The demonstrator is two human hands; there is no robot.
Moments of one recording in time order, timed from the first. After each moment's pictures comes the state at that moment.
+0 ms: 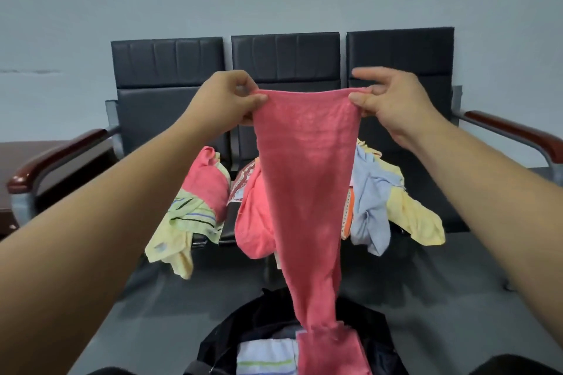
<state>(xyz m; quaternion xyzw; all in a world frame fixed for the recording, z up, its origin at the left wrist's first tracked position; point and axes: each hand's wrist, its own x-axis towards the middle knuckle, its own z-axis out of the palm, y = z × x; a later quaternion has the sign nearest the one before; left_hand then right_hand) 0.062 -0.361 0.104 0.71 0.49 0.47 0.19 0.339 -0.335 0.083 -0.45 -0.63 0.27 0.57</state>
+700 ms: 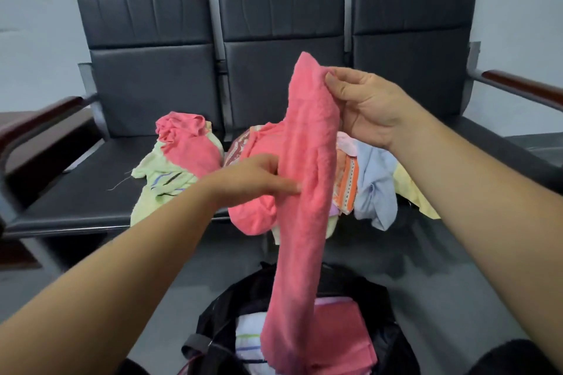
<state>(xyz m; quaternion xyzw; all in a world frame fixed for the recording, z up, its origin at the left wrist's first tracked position) 0.084 -0.338 -0.041 0.71 0.42 0.21 0.52 0.306 -0.312 0.026 -0.26 -0.54 0.62 0.50</state>
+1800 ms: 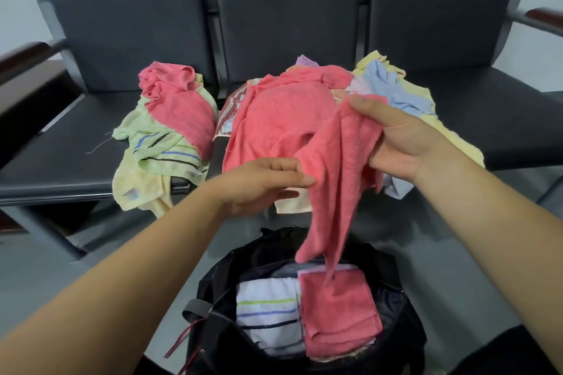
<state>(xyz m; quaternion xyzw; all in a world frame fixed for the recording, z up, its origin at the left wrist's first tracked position) 0.090 -0.318 -0.135 0.60 0.36 0.23 0.68 0.317 -0.300 -0.088 -0.35 -0.36 0.72 0.49</state>
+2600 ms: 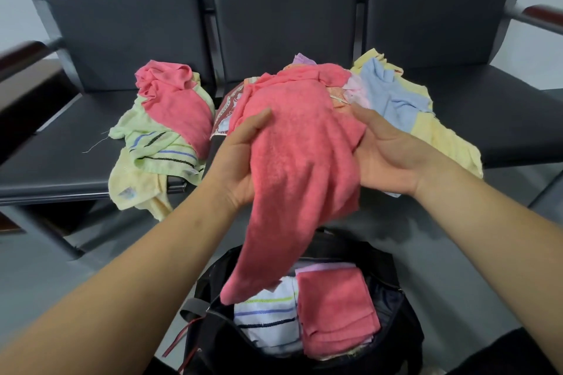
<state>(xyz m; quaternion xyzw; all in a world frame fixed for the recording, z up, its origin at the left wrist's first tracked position) 0.107 -0.320 -0.110 0.27 0.26 0.50 0.78 0.324 -0.311 -0.107 -0.29 -0.37 0.79 0.39</state>
